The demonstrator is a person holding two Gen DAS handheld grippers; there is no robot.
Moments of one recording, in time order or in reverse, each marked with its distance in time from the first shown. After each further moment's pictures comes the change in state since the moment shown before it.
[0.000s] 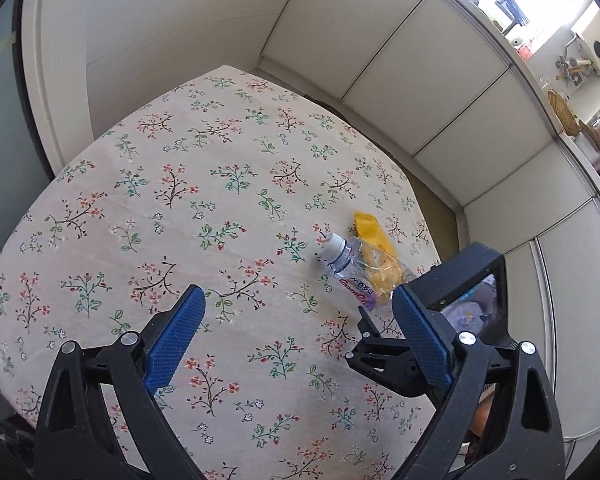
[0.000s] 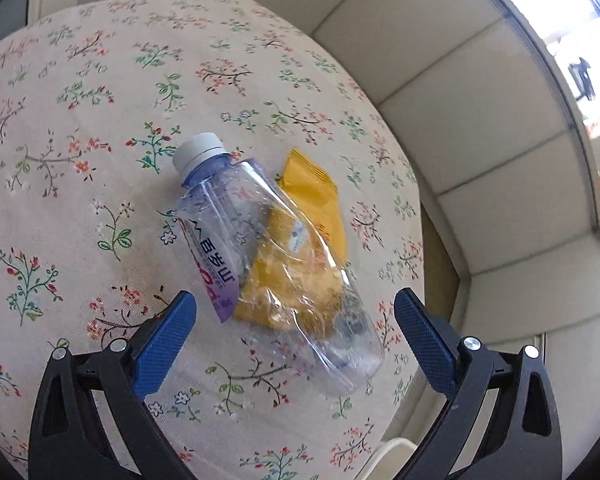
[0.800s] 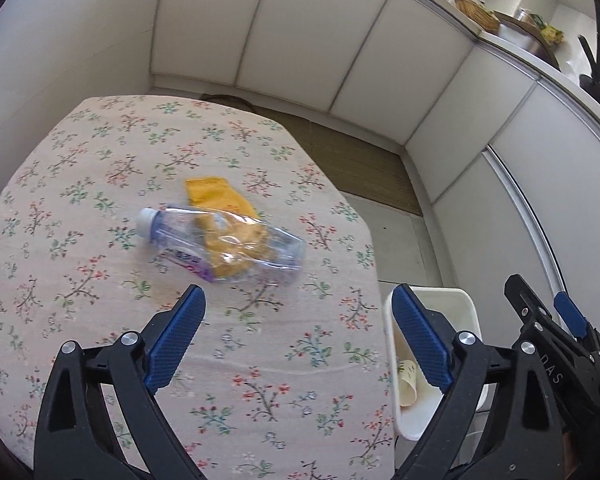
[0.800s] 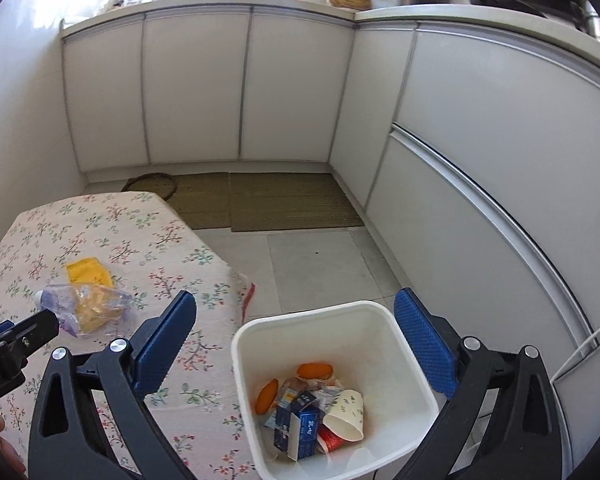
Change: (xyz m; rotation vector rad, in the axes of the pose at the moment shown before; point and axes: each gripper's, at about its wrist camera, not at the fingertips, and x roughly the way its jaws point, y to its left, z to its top) left arm 0.047 -0.157 -0.064 0.323 0.010 -0.070; right arm -0.137 -0.163 -0.201 1.028 -0.102 -0.248
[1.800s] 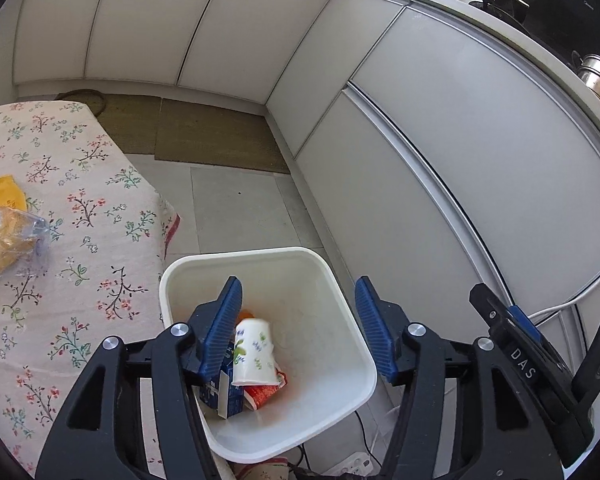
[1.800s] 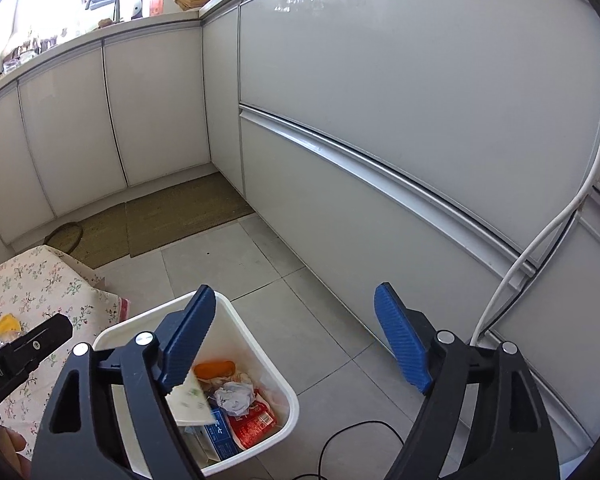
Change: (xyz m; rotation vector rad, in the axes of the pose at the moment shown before) left arm 0.061 -0.176 -0.049 0.207 0.089 -0.381; right arm -0.005 -0.185 -0.044 0.326 0.015 -0.248
